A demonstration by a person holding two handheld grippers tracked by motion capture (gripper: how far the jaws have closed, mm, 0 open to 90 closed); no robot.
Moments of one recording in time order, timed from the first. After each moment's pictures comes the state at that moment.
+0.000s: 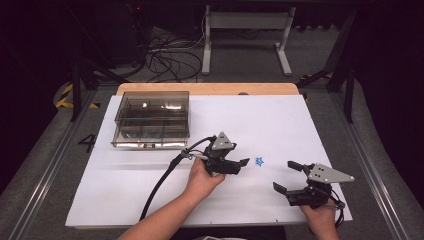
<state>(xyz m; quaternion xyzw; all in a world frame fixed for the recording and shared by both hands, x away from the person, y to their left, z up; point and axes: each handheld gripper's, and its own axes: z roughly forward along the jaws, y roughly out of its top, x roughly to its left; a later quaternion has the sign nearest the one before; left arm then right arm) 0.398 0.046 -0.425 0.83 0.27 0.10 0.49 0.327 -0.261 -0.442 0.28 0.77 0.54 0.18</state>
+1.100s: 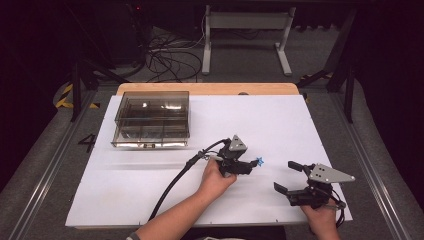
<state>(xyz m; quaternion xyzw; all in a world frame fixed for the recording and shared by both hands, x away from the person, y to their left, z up) 0.415 0.005 -0.455 0.84 0.28 0.10 0.46 0.327 -0.263 -0.443 0.28 0.77 0.54 0.18</state>
